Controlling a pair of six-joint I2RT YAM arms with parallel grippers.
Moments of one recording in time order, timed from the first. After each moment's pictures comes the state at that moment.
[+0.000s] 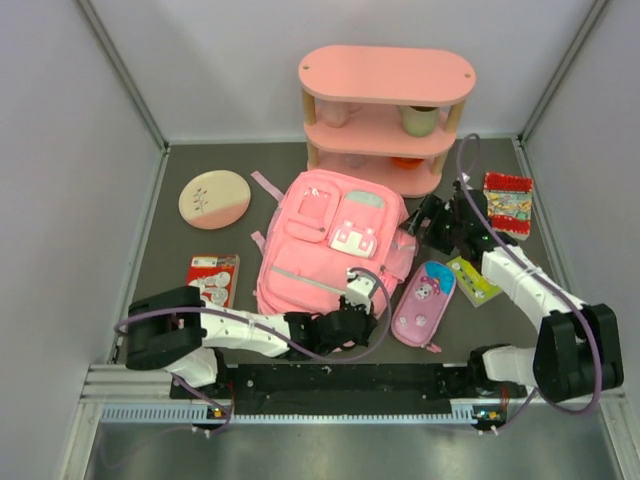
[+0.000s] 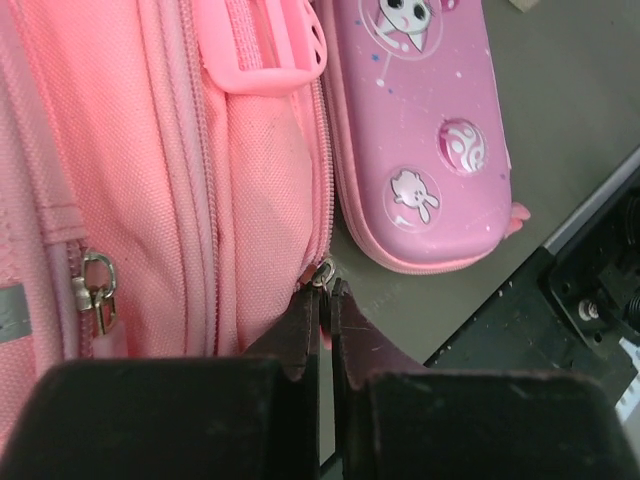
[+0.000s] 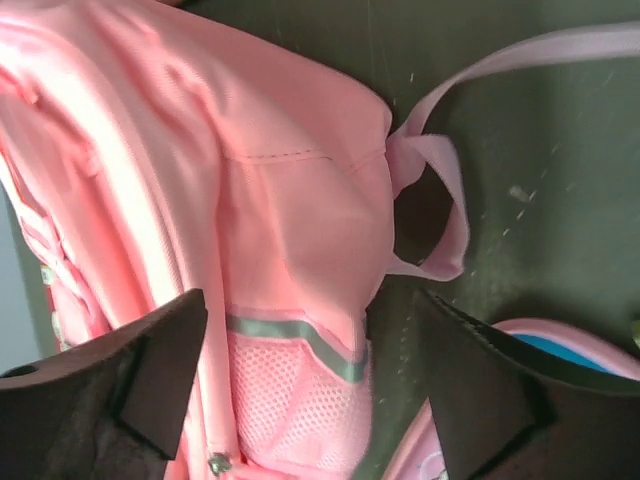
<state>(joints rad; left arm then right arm) -1.39 1.51 0.67 0.28 -0.44 -0.67 0.23 1.28 0.77 -0.20 -0.21 0.70</state>
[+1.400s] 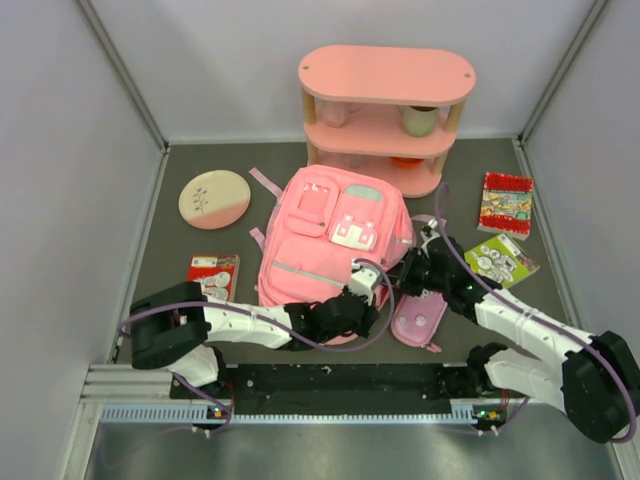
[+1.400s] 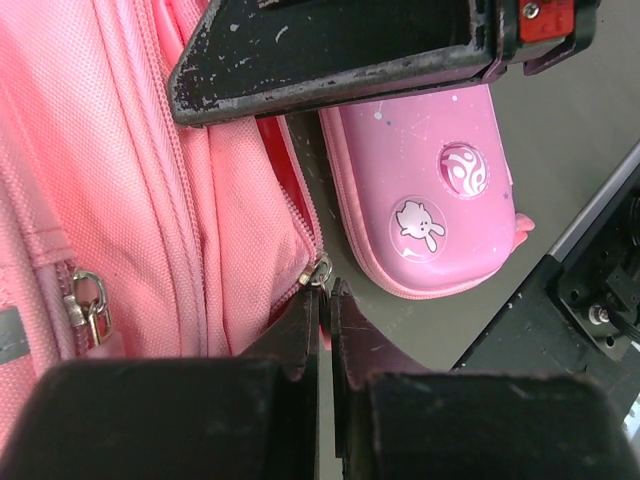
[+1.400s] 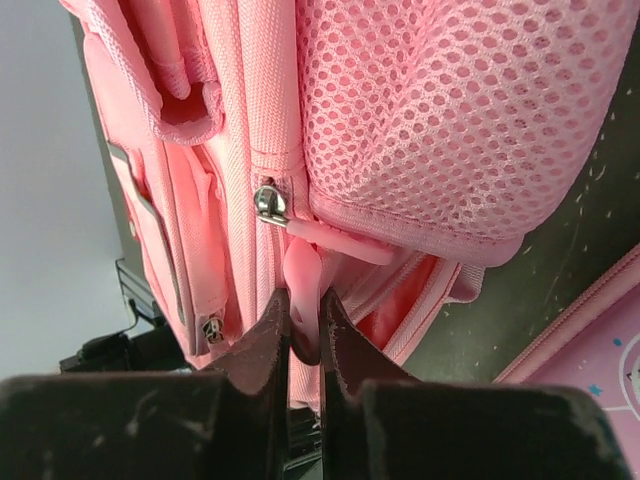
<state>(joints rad) -1.30 1.53 0.68 0.32 -0.30 -0.57 0.53 1.04 0.44 -0.02 -0.26 0.98</state>
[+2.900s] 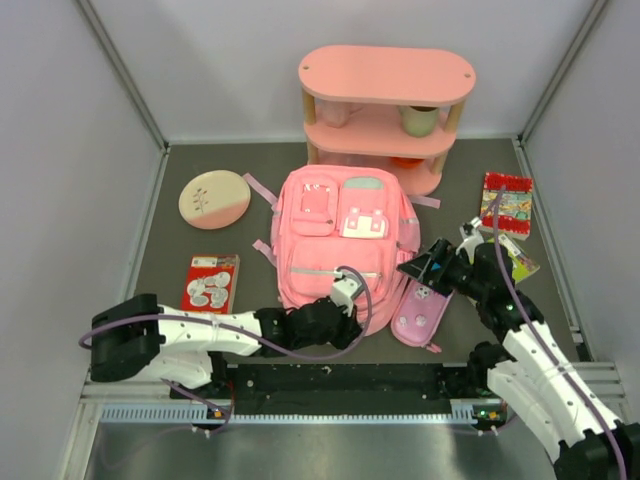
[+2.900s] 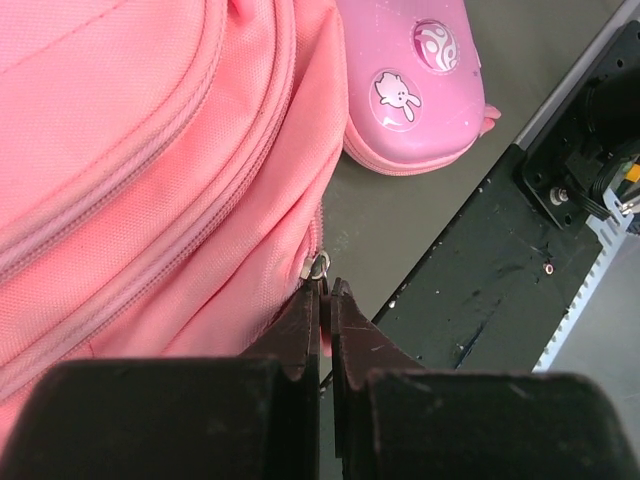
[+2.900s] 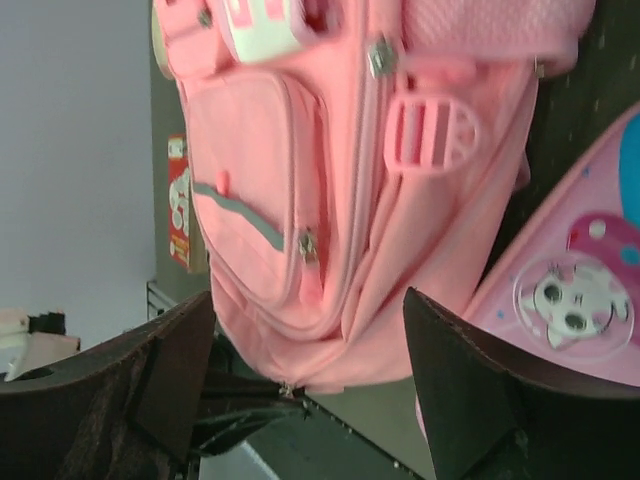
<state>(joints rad) -1.31 1.29 0.55 0.18 -0.18 -0.62 0.27 0.69 0.46 -0.23 -0.41 0.81</state>
